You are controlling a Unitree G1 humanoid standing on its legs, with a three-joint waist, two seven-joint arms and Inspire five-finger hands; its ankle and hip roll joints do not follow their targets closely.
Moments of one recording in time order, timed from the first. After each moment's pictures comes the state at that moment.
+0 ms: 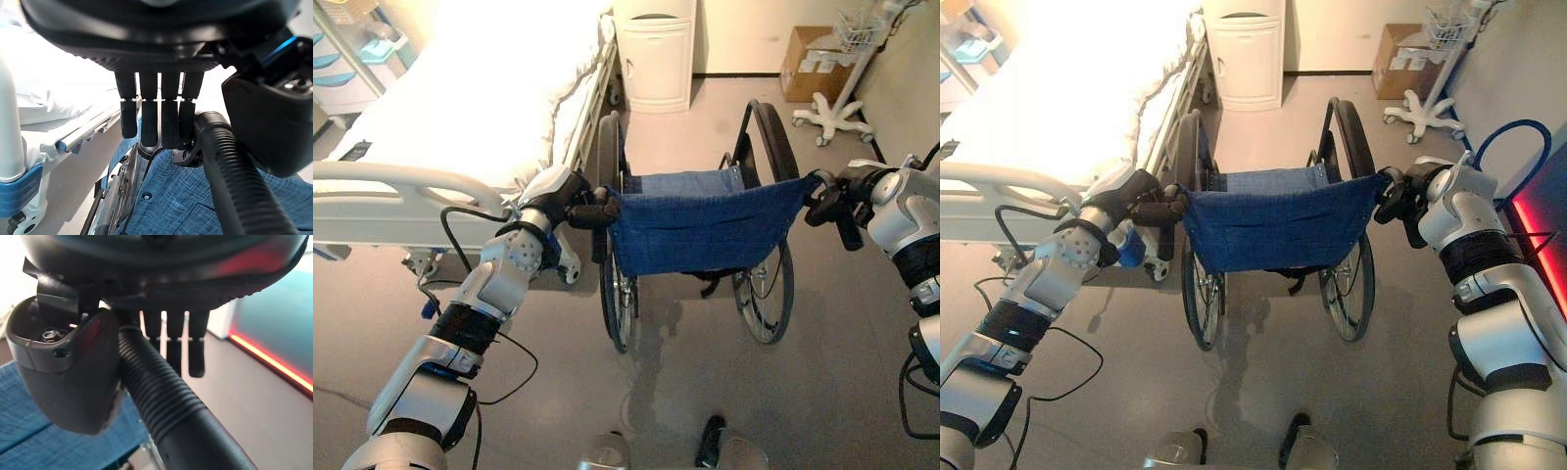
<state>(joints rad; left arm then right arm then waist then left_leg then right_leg) -0.67 0.66 -0.38 0.30 0.31 0.26 -0.10 -1.09 -0.85 0.60 0.74 -0.42 0.50 0.52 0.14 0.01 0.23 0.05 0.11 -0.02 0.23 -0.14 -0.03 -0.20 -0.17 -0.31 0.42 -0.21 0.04</state>
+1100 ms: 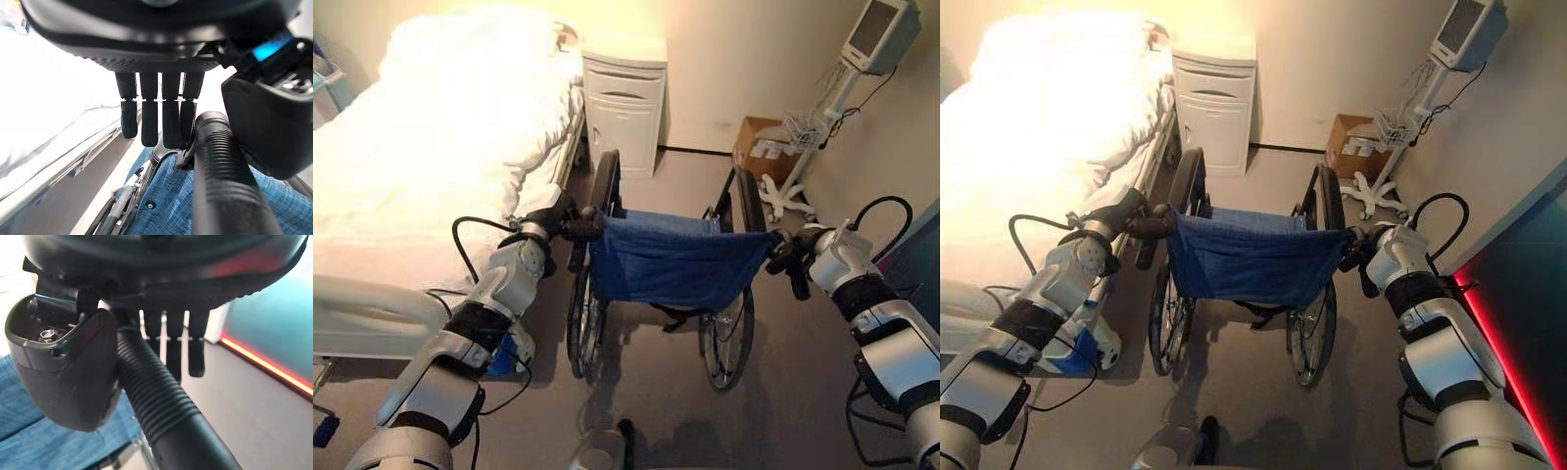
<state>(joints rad) -0.72 0.60 -0.48 0.49 0.36 0.35 -0.01 -0.93 -0.62 0.52 0.81 -0.46 0.62 0.47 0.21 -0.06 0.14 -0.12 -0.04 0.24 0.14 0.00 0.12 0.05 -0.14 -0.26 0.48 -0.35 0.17</state>
